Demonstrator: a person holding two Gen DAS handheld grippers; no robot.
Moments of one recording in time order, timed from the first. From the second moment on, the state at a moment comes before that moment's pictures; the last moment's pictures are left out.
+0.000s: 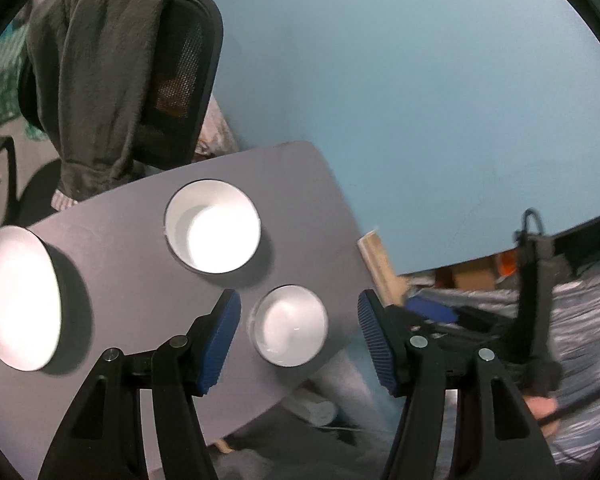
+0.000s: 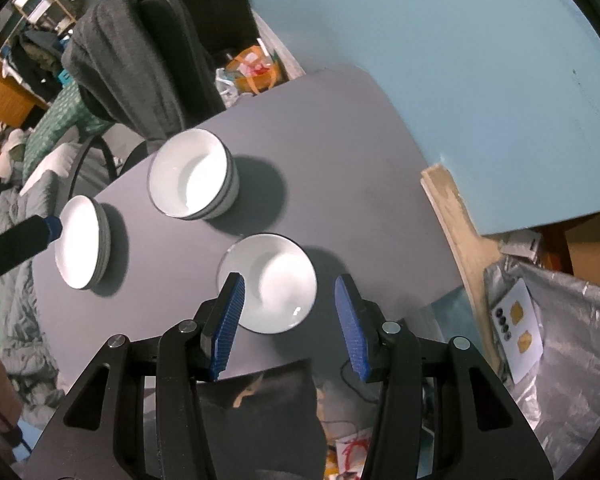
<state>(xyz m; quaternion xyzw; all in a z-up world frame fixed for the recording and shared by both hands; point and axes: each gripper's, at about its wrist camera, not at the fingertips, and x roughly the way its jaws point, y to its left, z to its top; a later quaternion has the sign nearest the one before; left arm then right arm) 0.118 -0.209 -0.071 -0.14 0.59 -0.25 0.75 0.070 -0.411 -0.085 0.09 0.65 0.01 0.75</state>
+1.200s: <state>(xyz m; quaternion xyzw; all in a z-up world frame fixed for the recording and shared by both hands) 0.114 -0.270 -0.221 0.00 0.67 -0.17 0.73 0.065 -0.443 -0.213 0.11 0.68 0.01 0.73</state>
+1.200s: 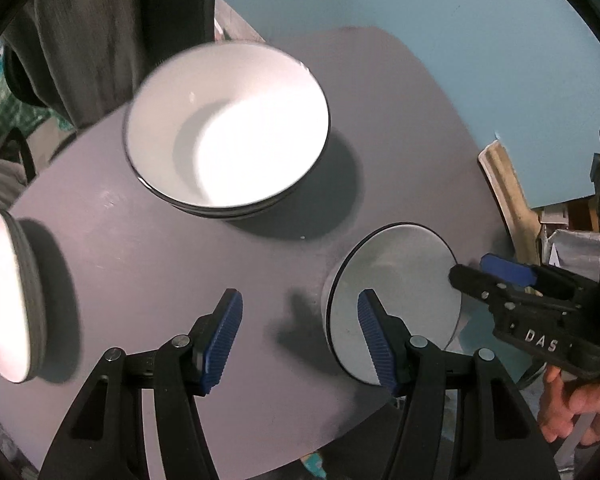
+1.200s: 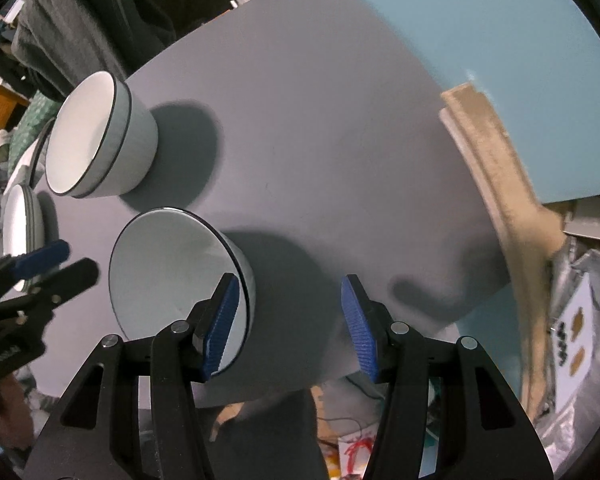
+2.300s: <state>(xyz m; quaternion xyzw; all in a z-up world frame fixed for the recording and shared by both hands) 0.113 -0.286 -0.270 -0.01 0.70 -0.17 0.69 0.057 -0.419 -0.250 0.12 0.69 0.04 0.71</state>
